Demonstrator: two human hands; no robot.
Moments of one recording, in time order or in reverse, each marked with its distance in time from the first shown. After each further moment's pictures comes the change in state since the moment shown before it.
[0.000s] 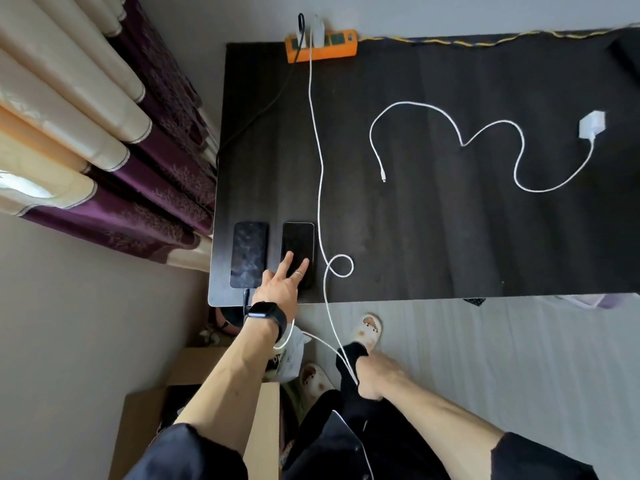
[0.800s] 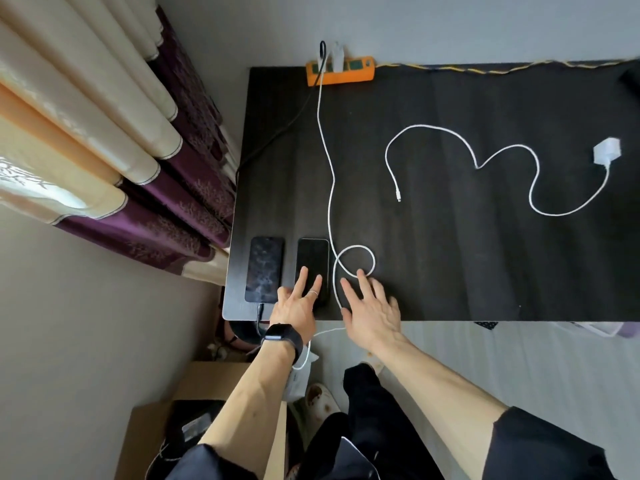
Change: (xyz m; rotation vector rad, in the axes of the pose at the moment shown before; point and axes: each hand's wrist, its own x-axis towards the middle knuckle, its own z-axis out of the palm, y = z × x) left_hand -0.006 -0.001 0.019 -0.058 0.100 0.029; right_hand 0.021 -0.028 -0.092 0.010 0.725 -0.062
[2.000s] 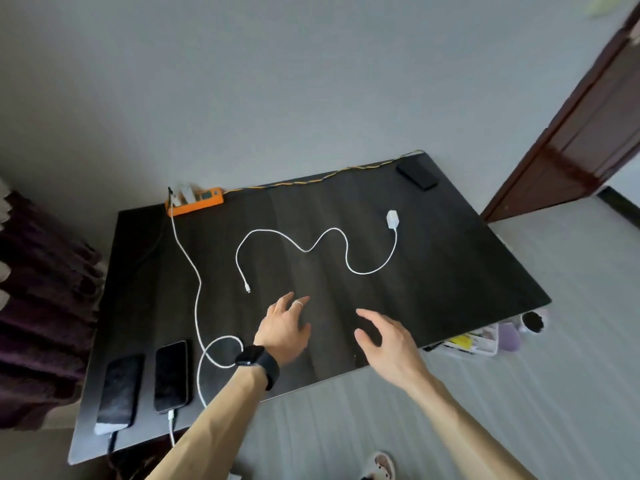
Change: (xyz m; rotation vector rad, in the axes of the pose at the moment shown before) left_hand 0.000 0.304 -0.073 -0.080 0.159 0.307; right_hand -0.160 0.274 -0.160 0.709 0.421 0.207
